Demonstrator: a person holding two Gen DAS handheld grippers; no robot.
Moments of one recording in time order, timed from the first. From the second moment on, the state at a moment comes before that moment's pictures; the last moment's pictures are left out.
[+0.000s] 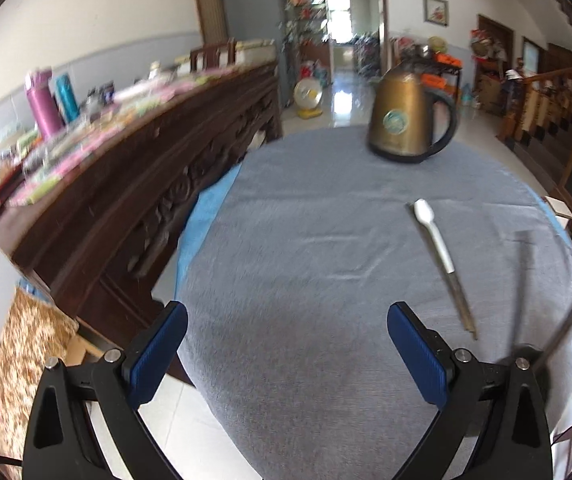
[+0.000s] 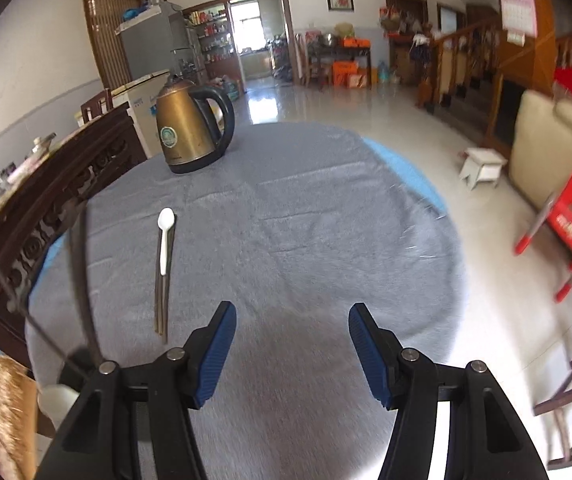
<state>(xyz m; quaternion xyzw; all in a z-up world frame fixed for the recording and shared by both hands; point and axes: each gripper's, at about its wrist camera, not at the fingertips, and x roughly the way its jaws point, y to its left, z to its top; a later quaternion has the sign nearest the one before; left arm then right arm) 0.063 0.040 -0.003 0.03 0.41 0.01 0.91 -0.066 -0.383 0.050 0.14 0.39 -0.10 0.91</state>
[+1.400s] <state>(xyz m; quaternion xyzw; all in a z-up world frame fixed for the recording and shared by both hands) 0.212 0.020 -0.094 0.04 0.47 -0.08 0.88 0.244 -0.315 -0.049 0.18 0.52 0.06 0.83</state>
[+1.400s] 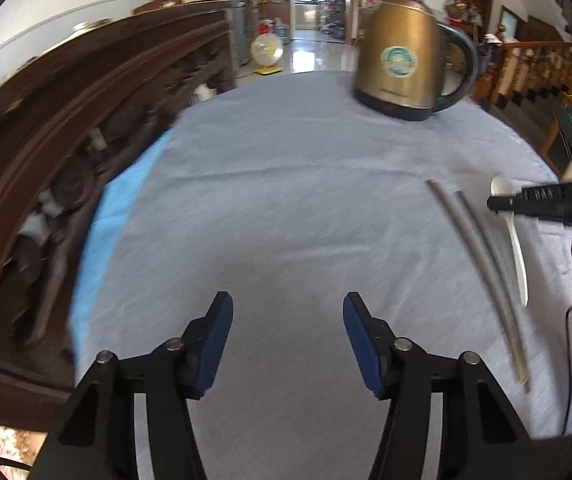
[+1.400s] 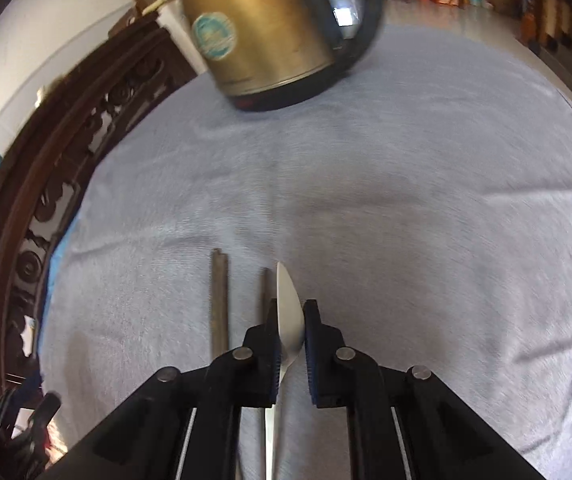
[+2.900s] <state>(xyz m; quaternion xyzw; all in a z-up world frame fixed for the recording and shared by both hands) 0.324 -0.108 -0.128 0.03 0.56 -0.10 0.82 0.198 -0.379 -0.062 0.23 0.56 0.07 0.79</state>
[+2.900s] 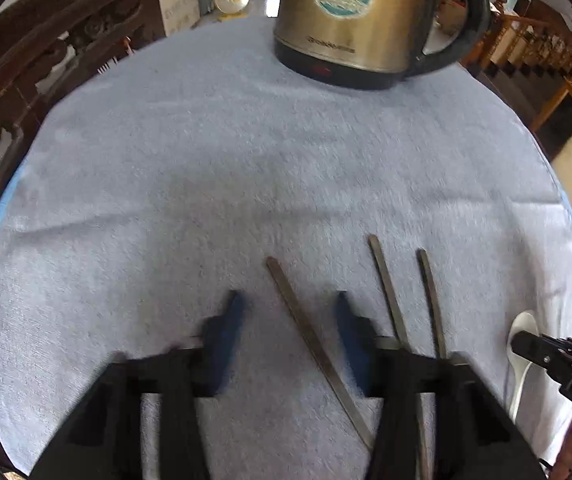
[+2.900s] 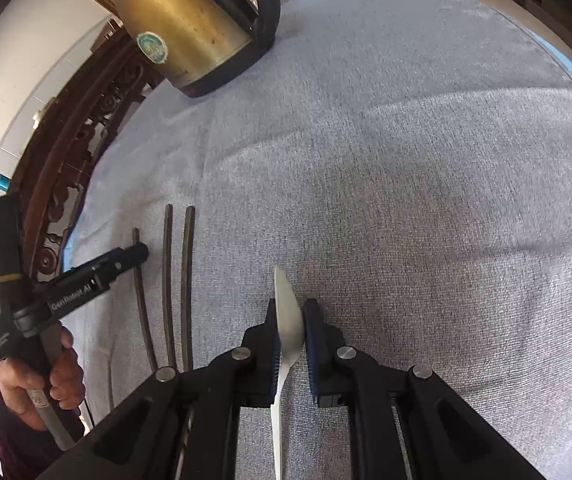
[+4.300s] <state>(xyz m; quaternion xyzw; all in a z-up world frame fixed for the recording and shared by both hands) 0.087 0.022 0.039 -0.03 0.28 -0.12 0.95 0.186 -0.360 -0.048 0.16 0.52 0.01 0.84</state>
